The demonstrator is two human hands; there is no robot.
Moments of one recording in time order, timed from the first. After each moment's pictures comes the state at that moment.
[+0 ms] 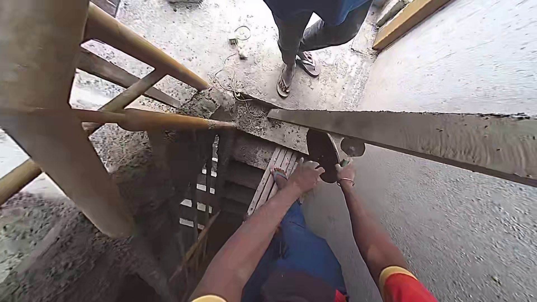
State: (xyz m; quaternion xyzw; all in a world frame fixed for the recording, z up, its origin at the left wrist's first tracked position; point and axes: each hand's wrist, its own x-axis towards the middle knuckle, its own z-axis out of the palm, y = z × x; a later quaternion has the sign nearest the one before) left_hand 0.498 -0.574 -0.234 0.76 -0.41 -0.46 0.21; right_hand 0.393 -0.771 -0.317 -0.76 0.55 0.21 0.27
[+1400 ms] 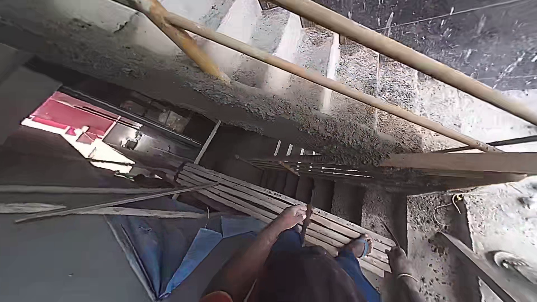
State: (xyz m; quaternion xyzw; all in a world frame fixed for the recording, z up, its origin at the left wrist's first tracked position) left_hand 0.108 -0.173 -0.054 0.67 0.48 -0.17 0.53; right_hand 0.407 -0.486 -0.262 -0.88 -0.20 0.43 0.08
